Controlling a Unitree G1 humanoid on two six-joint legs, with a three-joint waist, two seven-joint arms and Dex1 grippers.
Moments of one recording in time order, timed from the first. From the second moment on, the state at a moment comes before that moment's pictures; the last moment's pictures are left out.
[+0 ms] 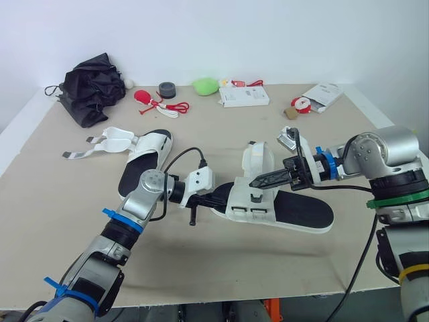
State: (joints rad) left arm -0.68 0.32 -0.35 0.35 -0.10 0.12 -1.26; right arm -0.98 -0.79 0.22 0.23 0.69 1.55 1.15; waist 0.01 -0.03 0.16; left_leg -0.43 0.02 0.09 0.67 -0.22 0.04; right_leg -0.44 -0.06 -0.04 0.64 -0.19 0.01
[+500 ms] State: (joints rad) left arm -0.68 0.33 -0.35 0.34 -0.10 0.12 -1.25; right arm -0.92 -0.81 0.23 0.18 0.72 1.57 1.13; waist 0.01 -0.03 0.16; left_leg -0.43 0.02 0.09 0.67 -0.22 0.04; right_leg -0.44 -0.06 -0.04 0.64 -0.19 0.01
